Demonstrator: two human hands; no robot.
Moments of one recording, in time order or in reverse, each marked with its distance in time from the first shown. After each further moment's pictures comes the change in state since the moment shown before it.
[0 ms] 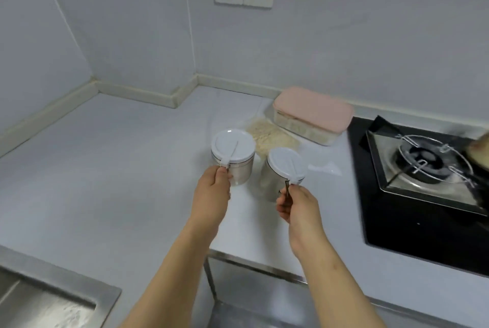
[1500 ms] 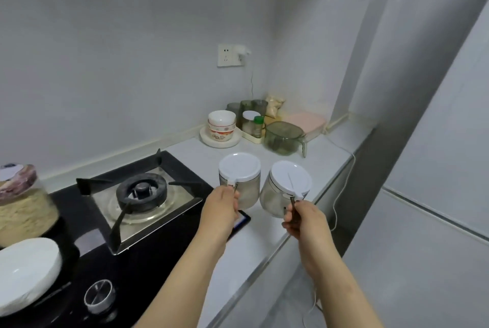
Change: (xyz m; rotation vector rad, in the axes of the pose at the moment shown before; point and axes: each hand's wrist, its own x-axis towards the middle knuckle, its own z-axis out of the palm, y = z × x) left_hand -0.406 0.049 0.744 -0.010 -1.113 -0.034; right_hand -0.073 -0.187 -0.775 0.287 0.912 -0.371
